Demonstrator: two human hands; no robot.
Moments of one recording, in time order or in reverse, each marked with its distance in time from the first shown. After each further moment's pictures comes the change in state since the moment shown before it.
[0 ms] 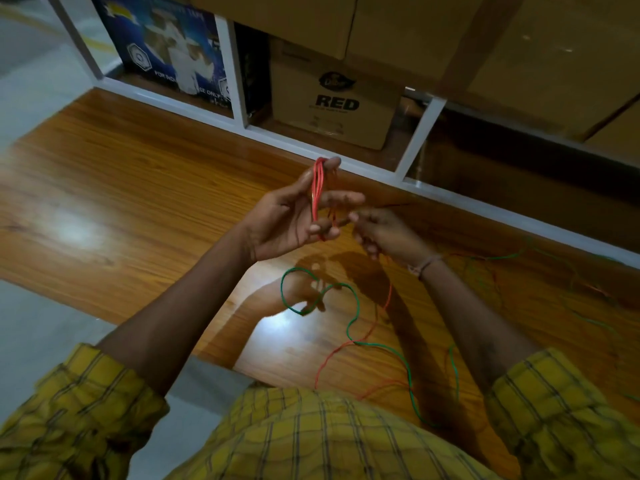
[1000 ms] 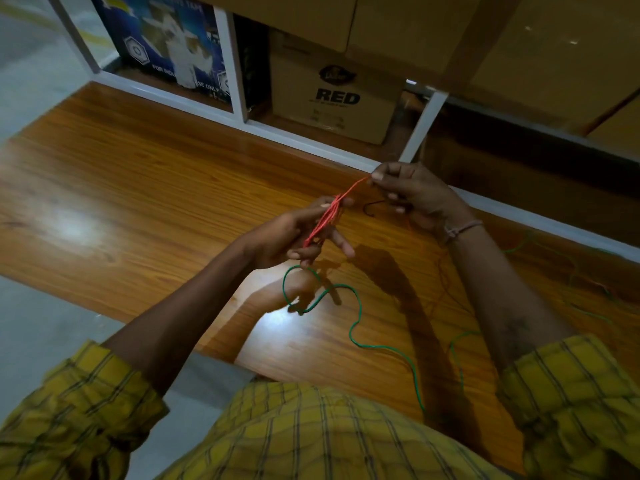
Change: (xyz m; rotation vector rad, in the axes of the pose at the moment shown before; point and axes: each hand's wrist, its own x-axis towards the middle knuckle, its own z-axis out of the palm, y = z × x) left_hand -0.008 -0.019 -0.020 0.352 -0.010 -0.173; right_hand -0.008 -0.062 -0.043 0.196 -0.015 -0.081
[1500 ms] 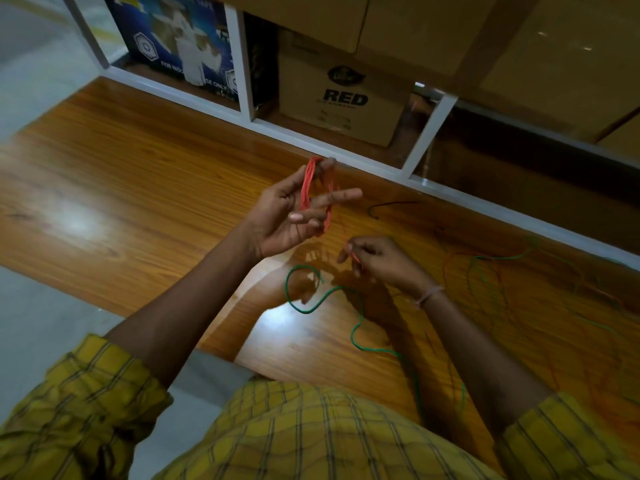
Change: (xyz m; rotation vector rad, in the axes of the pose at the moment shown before) left_hand 0.004 0.013 -0.011 -0.621 -0.071 0.194; right_hand -0.027 0.090 0.060 -0.453 -0.010 0.080
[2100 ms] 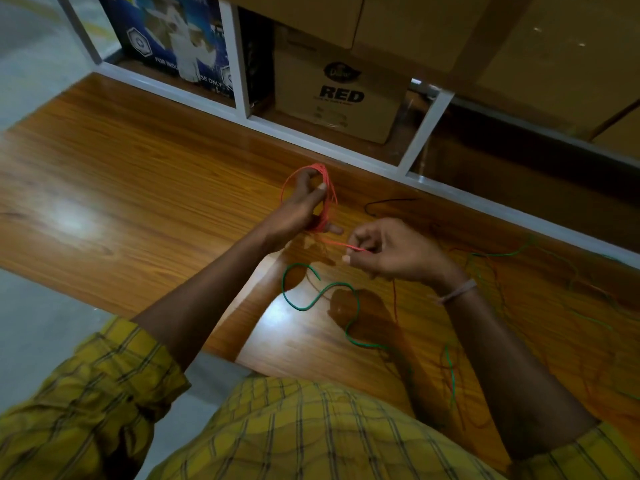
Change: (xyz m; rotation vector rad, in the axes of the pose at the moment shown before) left_hand 0.021 -0.018 -0.007 0.942 0.596 0.039; right_hand -0.038 -0.066 -0.033 -0.133 -0.159 -0.077
